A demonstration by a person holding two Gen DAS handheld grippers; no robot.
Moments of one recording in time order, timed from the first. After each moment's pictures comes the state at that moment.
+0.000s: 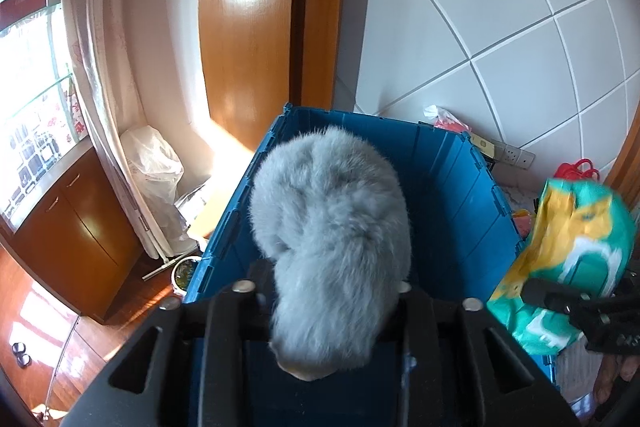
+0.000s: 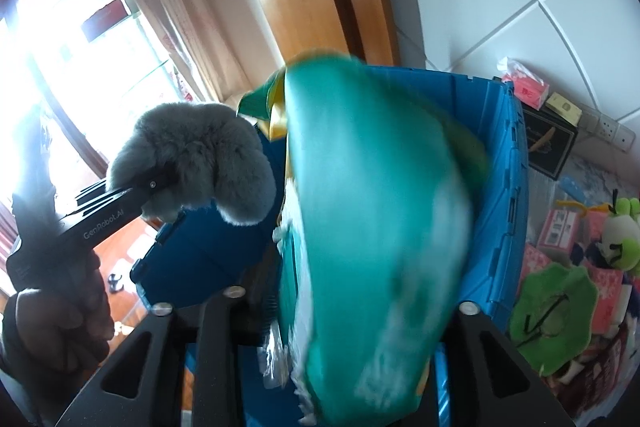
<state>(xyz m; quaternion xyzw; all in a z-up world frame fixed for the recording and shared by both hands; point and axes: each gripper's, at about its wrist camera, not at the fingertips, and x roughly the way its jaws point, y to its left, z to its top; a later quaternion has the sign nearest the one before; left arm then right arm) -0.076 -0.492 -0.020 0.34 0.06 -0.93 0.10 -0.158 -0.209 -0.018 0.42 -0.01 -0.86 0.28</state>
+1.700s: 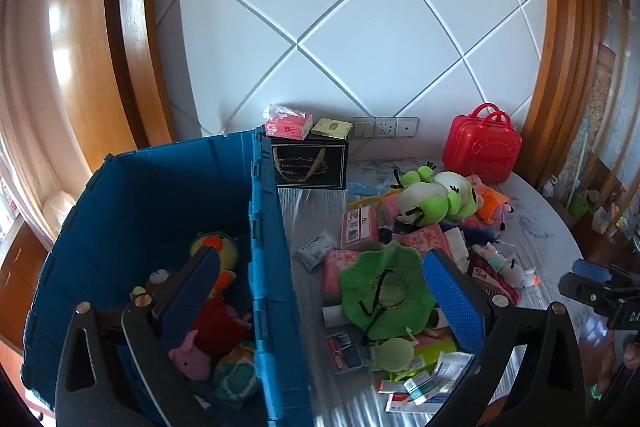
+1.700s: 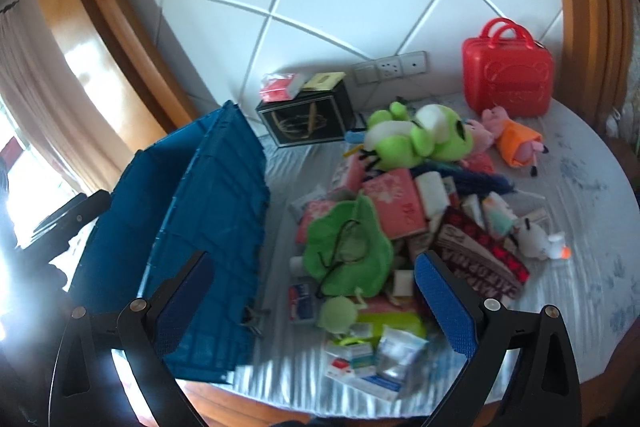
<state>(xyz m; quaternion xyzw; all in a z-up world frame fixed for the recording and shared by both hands) -0.101 -0.160 -0.009 0.32 -0.03 -0.95 -0.04 -0.042 0.168 -0.034 0.38 -0.17 -0.91 0.03</state>
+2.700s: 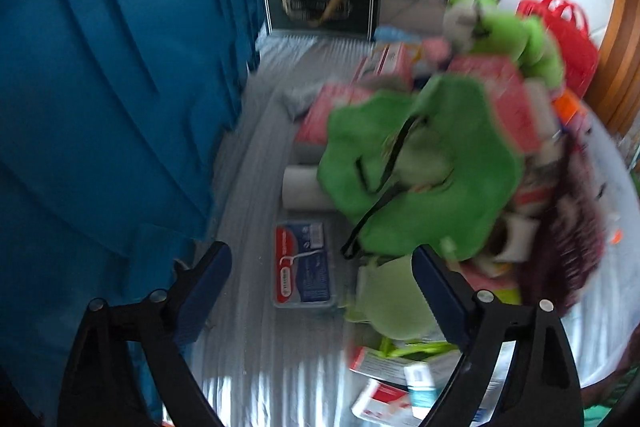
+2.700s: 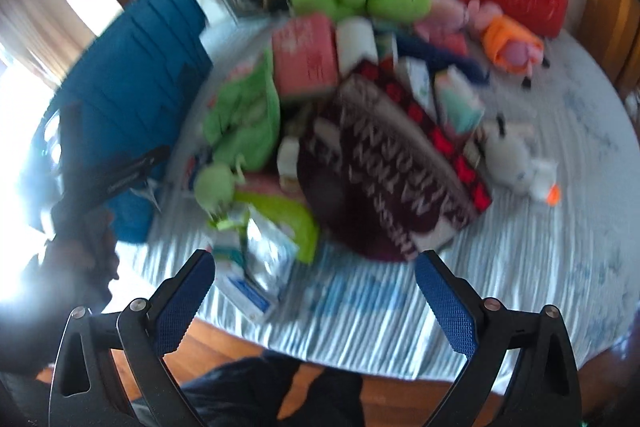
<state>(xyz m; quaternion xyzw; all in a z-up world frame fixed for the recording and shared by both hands) -0.141 -0.092 -0.307 0.47 0.00 -0.88 0.06 -0.022 0.264 -0.210 0.55 -0.10 -0.83 0.08</state>
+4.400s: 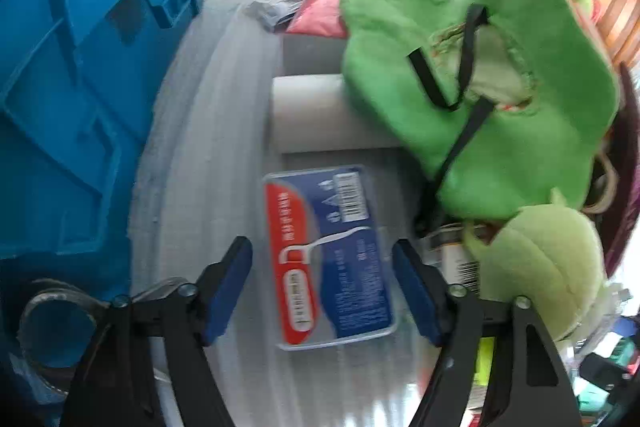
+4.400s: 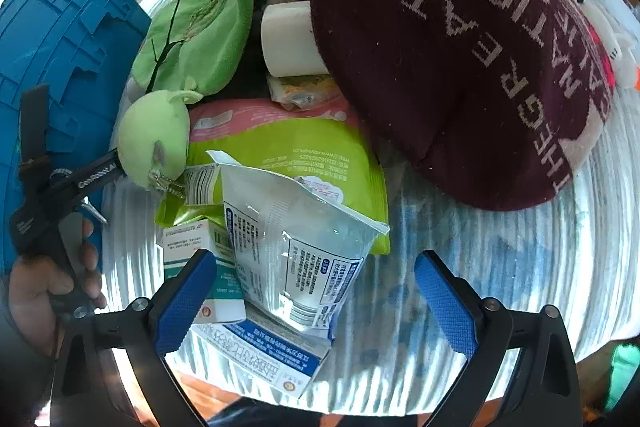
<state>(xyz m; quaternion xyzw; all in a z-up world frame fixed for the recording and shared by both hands) -0.190 -0.121 -0.407 0.54 0.01 -0.84 -0.03 -0.057 0.182 -0.357 0.59 -0.18 -0.78 -0.01</state>
